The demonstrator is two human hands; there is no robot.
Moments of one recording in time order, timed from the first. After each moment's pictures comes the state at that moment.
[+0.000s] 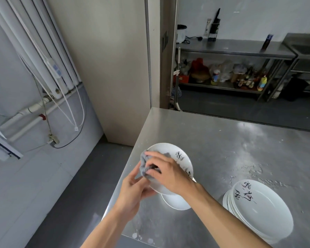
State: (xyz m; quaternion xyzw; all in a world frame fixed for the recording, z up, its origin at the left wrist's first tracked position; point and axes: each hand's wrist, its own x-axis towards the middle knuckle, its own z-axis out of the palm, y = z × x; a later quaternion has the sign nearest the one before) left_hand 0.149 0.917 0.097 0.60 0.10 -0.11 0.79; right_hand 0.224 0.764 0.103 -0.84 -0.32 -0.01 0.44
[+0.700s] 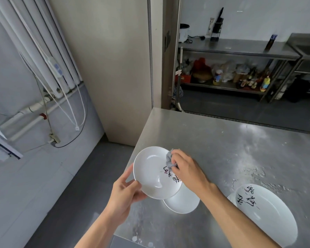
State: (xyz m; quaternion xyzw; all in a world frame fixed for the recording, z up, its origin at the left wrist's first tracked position) left_hand 0.150 0.940 0.097 0.60 0.15 -0.10 0.78; right_hand 0.248 0.715 0.090 -0.91 -0.25 -0.08 0.31
